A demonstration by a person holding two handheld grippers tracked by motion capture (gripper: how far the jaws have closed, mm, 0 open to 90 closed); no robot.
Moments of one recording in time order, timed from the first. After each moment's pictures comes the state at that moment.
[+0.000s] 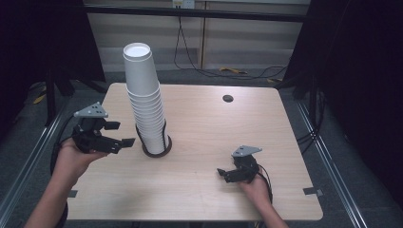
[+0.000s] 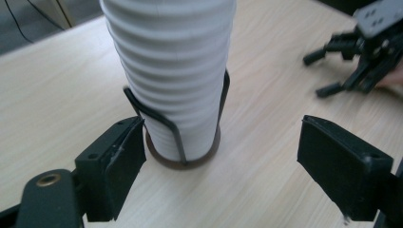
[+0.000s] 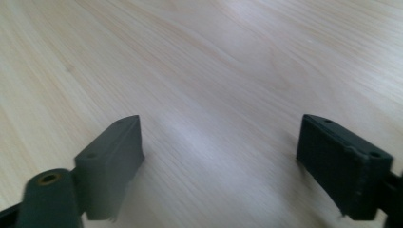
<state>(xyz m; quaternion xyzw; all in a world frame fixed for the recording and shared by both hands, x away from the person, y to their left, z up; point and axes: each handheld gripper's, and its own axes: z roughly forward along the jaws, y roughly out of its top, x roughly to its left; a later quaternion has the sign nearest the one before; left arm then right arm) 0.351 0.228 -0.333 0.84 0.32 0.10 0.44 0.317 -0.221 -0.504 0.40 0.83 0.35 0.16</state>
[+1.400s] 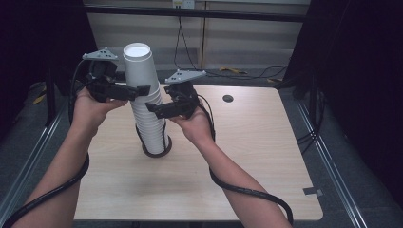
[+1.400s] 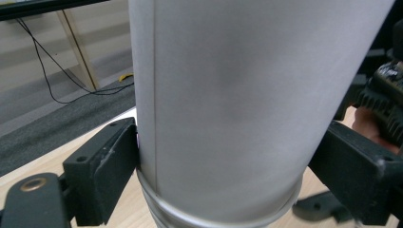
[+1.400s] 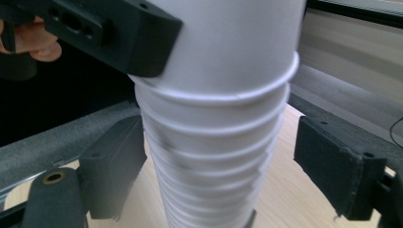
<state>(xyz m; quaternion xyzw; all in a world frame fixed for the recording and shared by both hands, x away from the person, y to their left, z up) 0.418 0.186 -0.255 0.79 0.32 0.15 0.50 0.405 -0.037 -0.302 0.28 0.79 0.52 0.16</state>
